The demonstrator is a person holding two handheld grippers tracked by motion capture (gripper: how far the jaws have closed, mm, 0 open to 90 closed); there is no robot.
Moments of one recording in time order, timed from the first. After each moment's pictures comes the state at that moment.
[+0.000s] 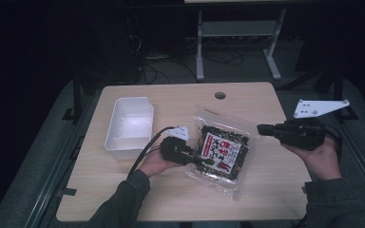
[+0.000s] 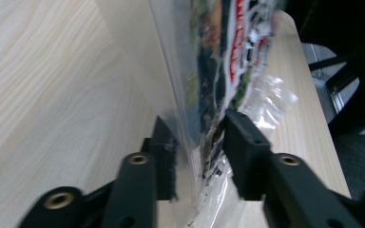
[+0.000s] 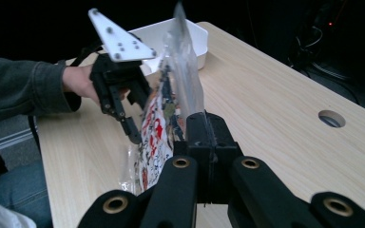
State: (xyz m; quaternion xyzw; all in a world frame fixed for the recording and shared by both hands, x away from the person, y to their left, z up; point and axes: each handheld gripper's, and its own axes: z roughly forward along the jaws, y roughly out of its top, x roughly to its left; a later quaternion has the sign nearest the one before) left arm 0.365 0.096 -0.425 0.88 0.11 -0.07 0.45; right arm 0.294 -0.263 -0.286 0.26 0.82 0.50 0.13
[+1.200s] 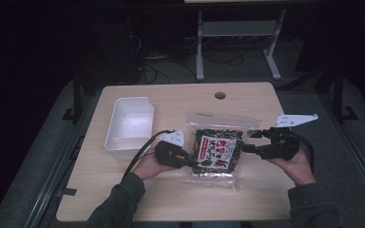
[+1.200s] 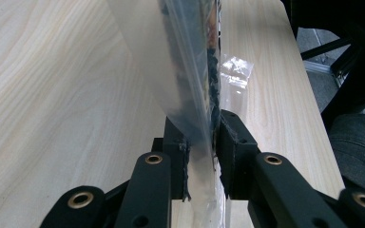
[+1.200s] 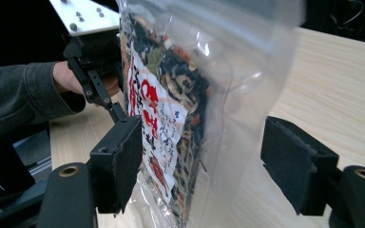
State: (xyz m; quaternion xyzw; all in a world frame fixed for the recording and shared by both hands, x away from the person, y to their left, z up) left arm 0.350 0.110 -0.420 0.89 0.08 -0.05 0.44; right arm 0.319 -0.248 -0.363 0.29 0.79 0.53 0.04
